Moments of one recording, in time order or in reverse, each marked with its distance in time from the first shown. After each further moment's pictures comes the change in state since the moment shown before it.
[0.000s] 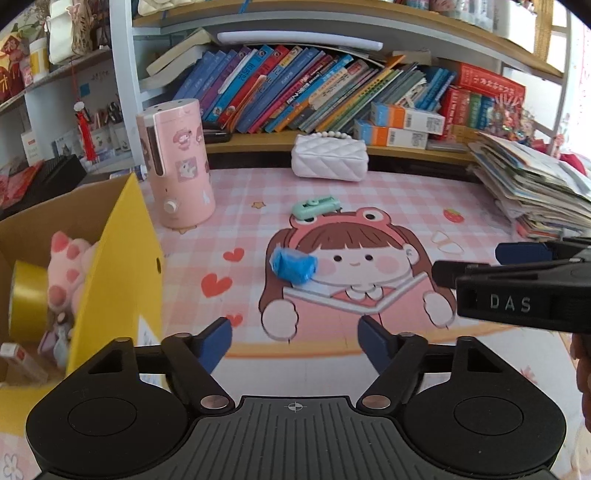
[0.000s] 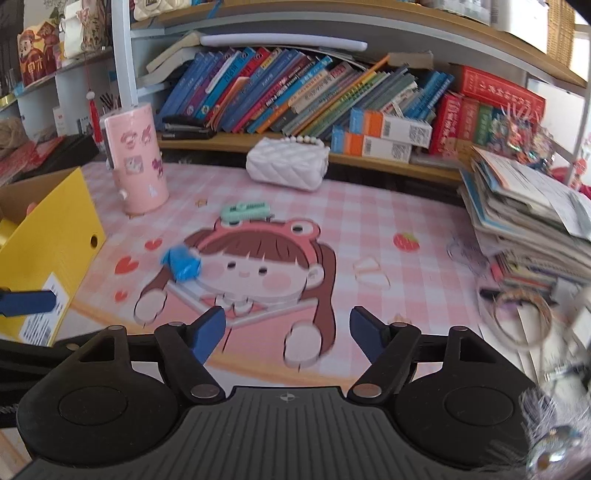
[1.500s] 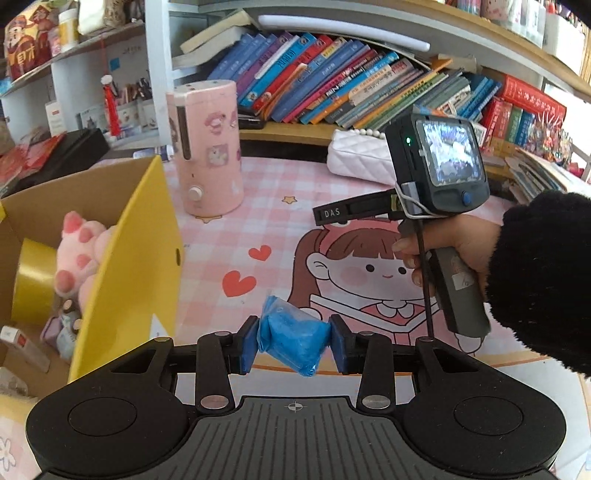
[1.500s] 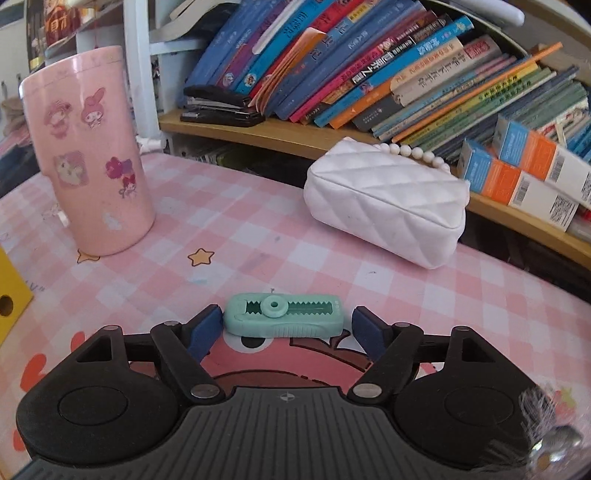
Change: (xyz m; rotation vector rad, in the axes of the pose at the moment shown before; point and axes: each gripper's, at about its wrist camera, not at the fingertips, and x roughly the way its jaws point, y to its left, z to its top) left arm 0.013 0.017 0.009 -0.107 0.028 0.055; right arm 0.223 0.030 0.083 -0.148 0.016 0.179
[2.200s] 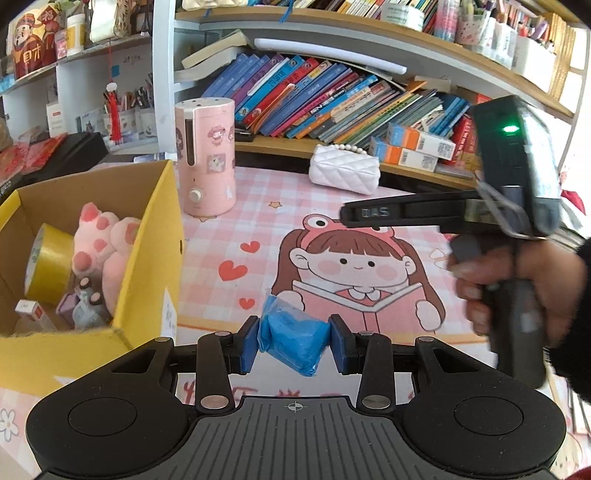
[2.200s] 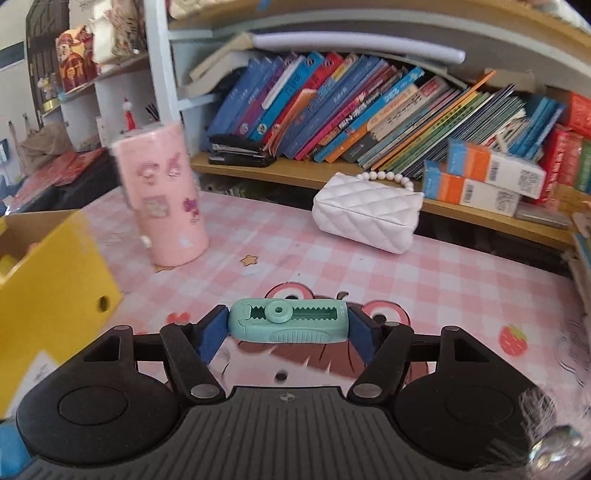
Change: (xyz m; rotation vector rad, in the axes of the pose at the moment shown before) left arm -0.053 0.006 -0.026 -0.008 -0.046 -0.075; right arm -0.141 0.021 -0.026 0.065 -0.077 0.014
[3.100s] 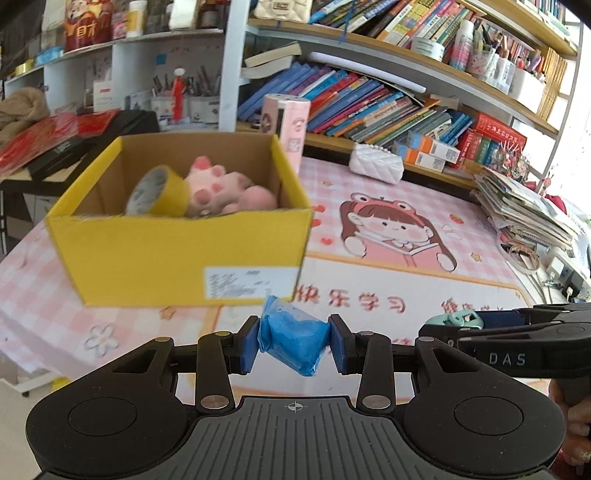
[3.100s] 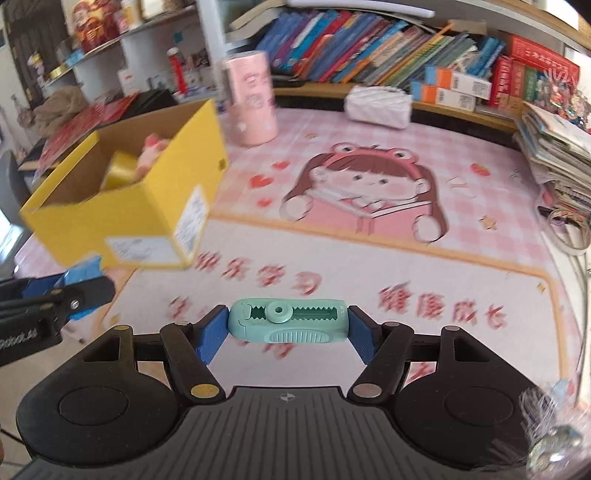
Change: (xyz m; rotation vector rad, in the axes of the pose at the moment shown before) left arm -0.108 0.105 -0.074 -0.056 -0.013 -0.031; right arm -0.161 0.143 -0.112 0.089 0.208 -0.031
